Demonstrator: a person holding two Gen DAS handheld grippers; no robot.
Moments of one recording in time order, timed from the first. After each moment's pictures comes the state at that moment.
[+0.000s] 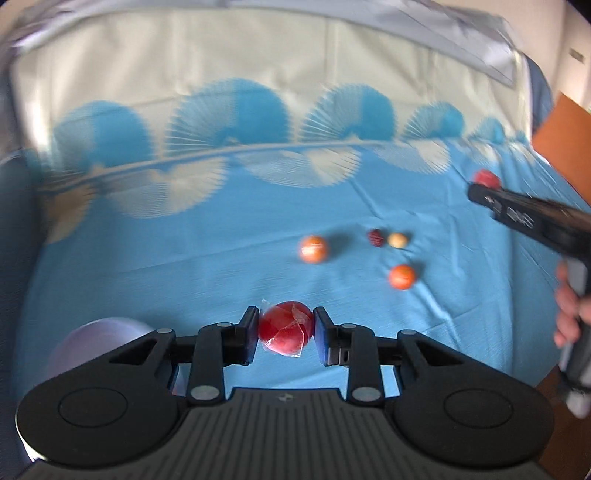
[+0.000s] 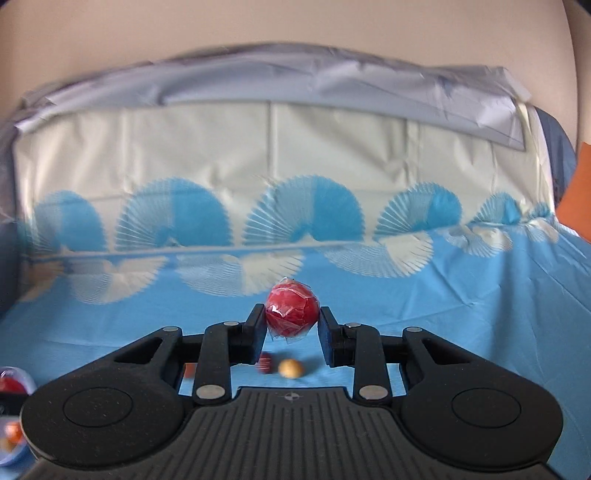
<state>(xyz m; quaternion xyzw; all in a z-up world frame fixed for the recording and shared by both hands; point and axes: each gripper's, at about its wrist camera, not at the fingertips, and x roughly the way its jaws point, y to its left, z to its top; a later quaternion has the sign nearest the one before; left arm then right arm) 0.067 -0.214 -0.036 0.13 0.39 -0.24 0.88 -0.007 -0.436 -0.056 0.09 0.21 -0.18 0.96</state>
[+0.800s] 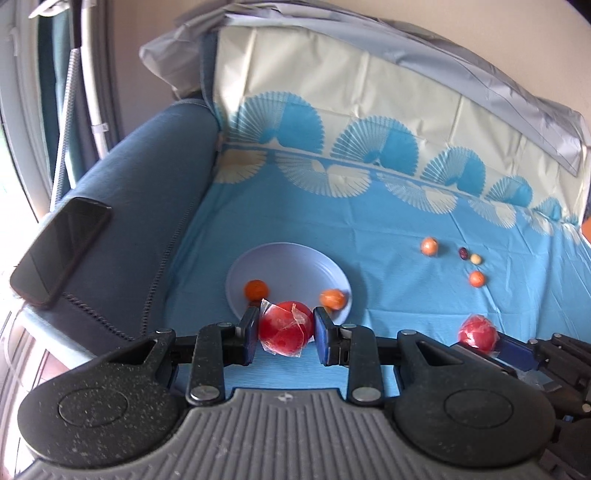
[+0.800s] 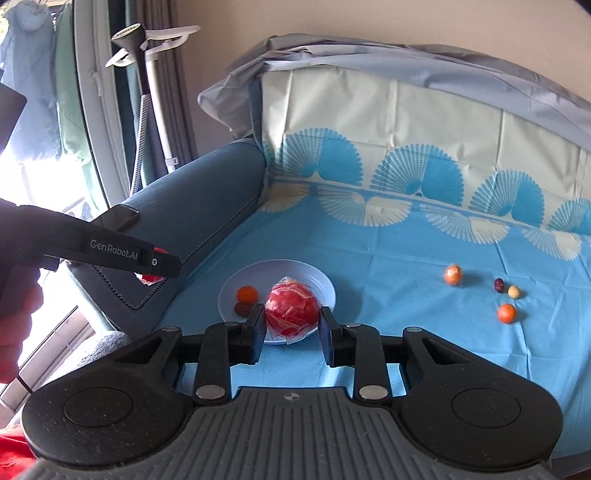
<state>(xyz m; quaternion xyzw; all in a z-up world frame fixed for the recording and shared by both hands) -0.035 0.025 0.022 0.02 0.38 -0.11 0.92 -0.123 -0.144 0.004 0.03 0.28 0.06 0.96</state>
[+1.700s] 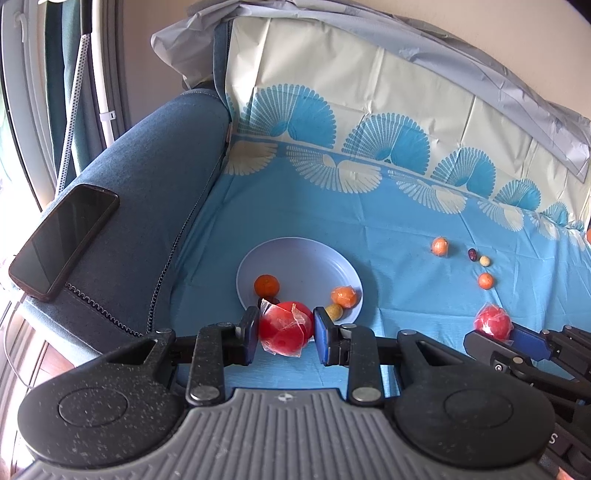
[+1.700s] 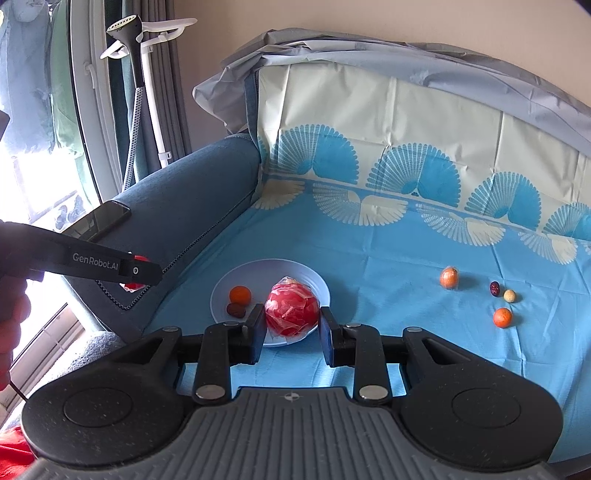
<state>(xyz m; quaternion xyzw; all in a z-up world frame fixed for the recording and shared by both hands) -0.022 0.035 0.012 0.02 0.39 -0.11 0.91 -0.108 -0.140 0.002 0.03 0.29 0.05 0.95</state>
